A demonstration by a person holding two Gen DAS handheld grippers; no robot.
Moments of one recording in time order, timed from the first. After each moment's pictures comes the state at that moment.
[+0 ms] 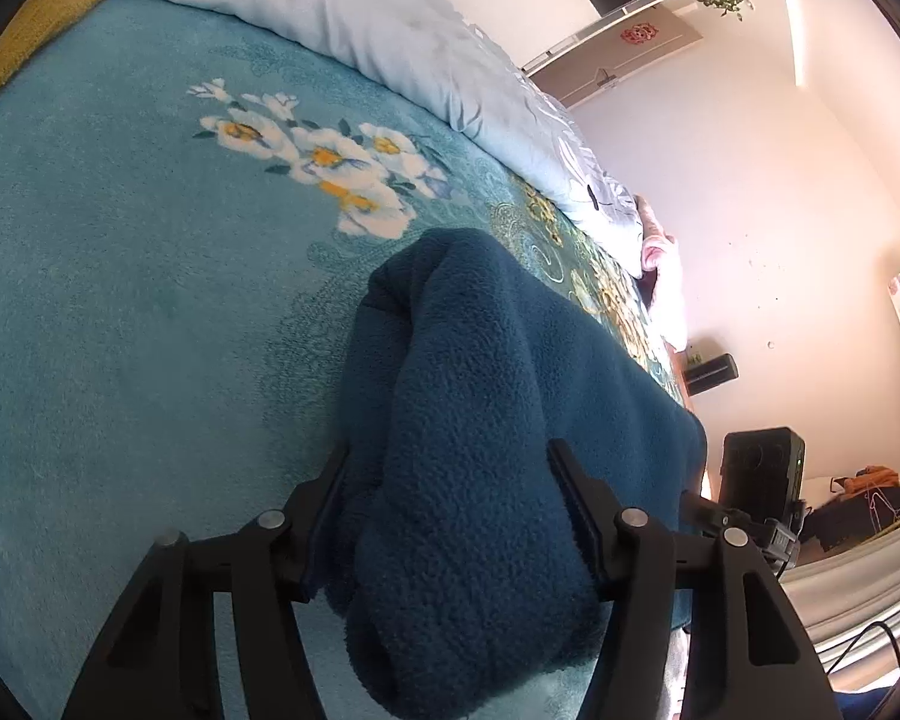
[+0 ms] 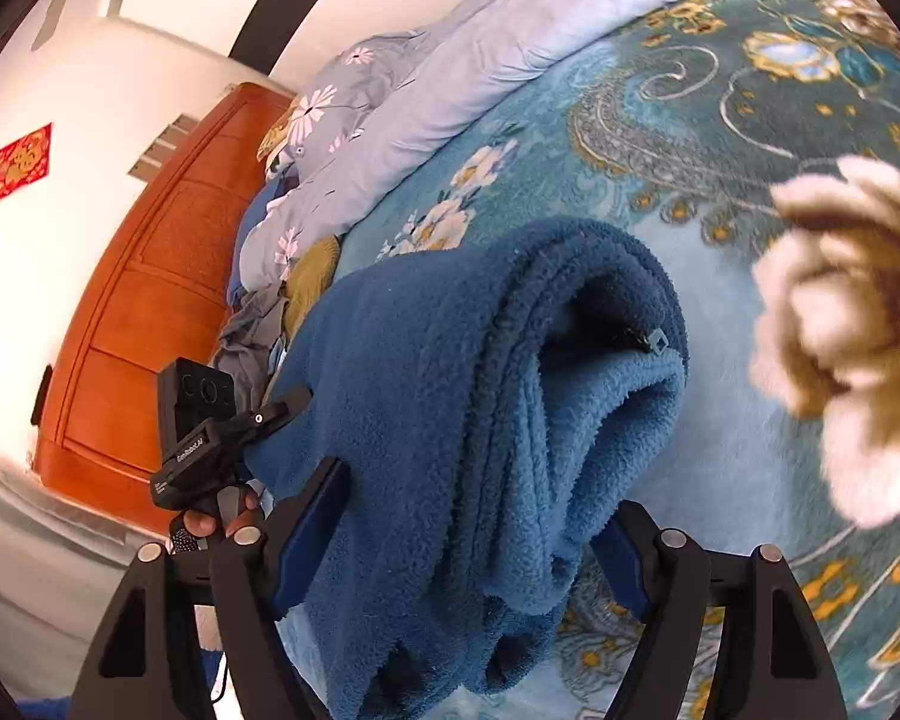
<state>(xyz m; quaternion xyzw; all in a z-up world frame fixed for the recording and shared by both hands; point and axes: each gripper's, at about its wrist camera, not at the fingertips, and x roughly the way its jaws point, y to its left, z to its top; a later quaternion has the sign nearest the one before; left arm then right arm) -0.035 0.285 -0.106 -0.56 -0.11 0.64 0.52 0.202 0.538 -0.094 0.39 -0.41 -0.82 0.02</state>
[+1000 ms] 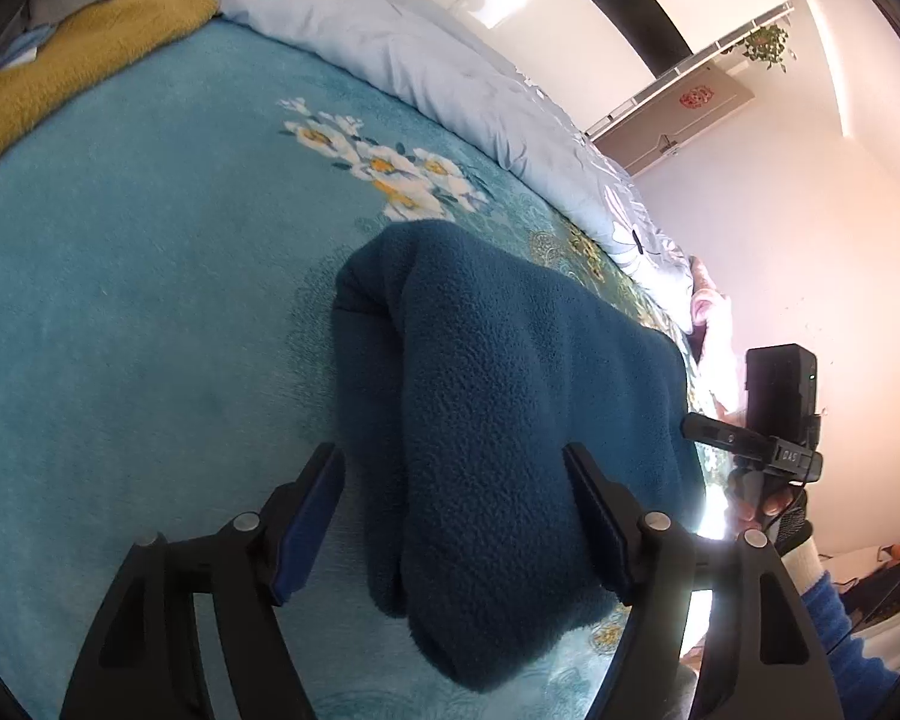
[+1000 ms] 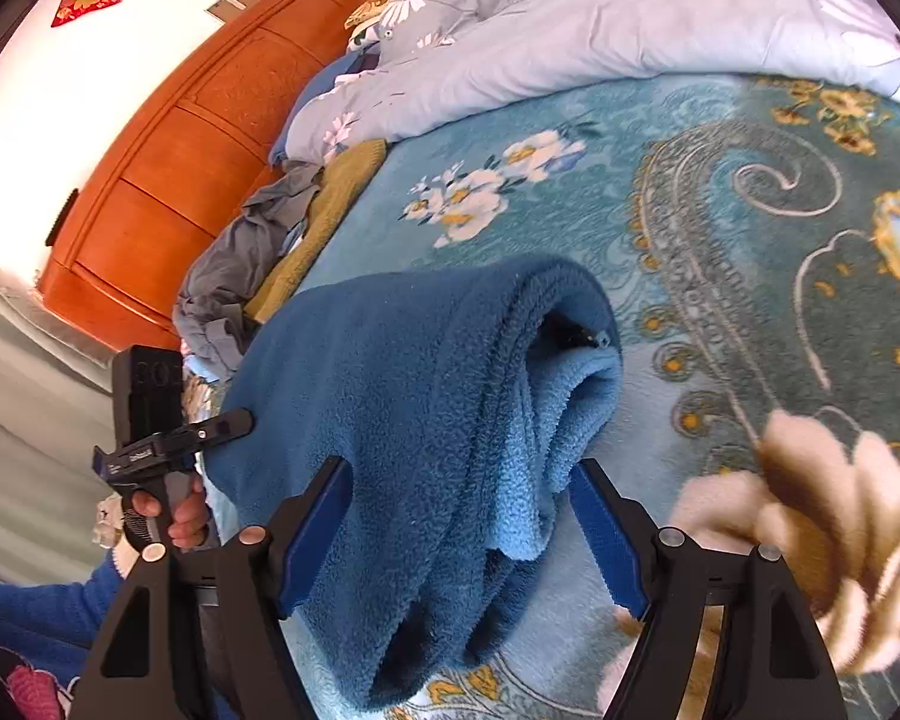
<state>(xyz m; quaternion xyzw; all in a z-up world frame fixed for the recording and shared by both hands) 0.031 0.253 -0.088 -0.52 -0.11 0.74 0.42 0.160 0.602 -0.074 0.48 -0.25 -0.83 0.14</state>
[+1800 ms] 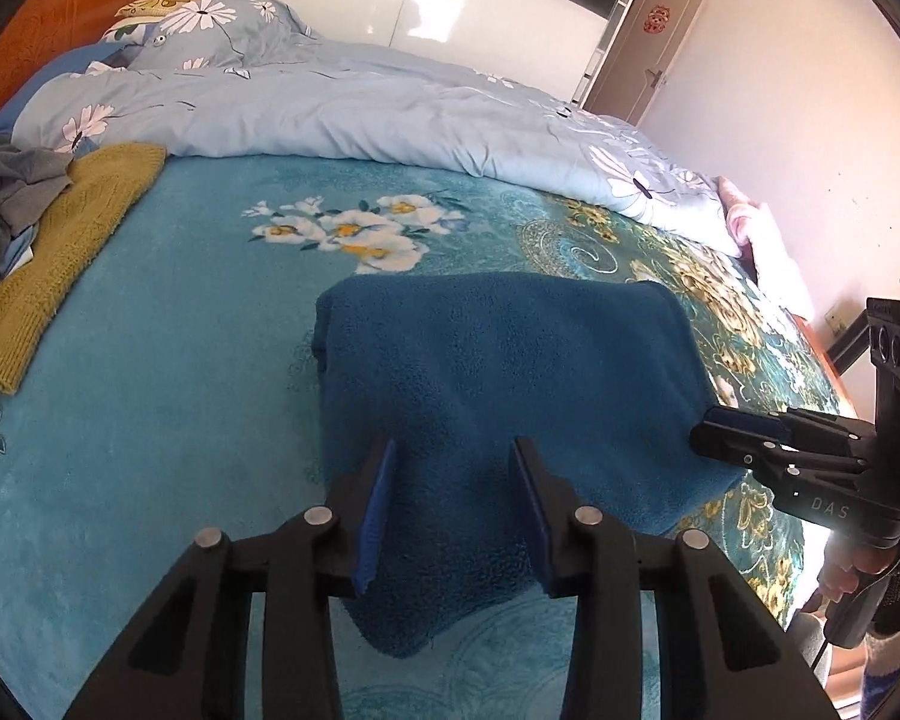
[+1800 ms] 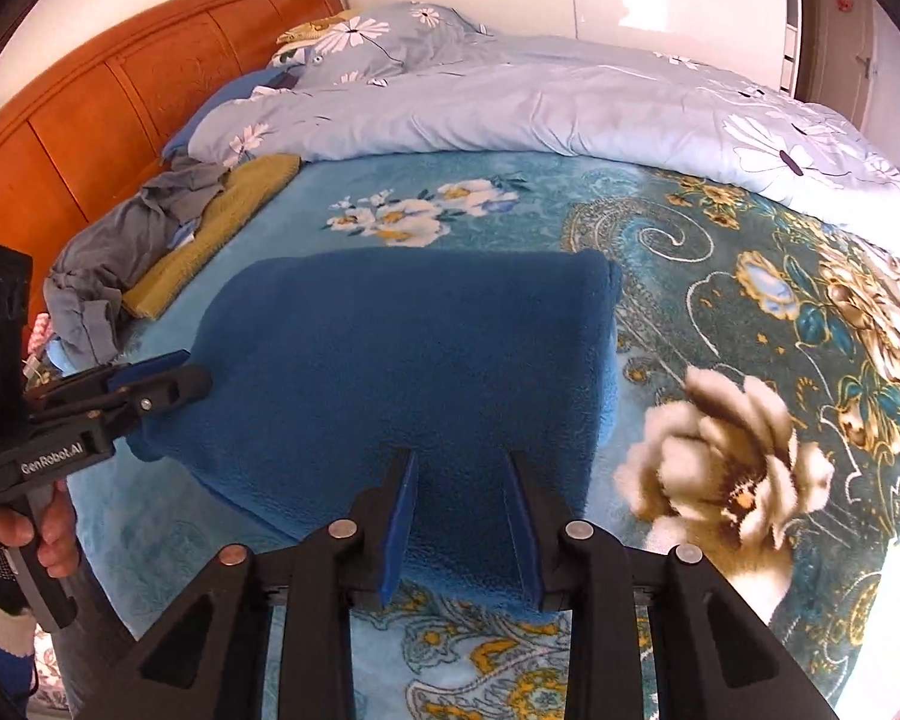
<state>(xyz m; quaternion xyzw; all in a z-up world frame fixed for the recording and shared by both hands) 0.072 0.290 -0.056 -0.45 0.04 0.79 0.40 0.201 0.501 -0.050 0.46 -0.12 -0.87 -0.07</state>
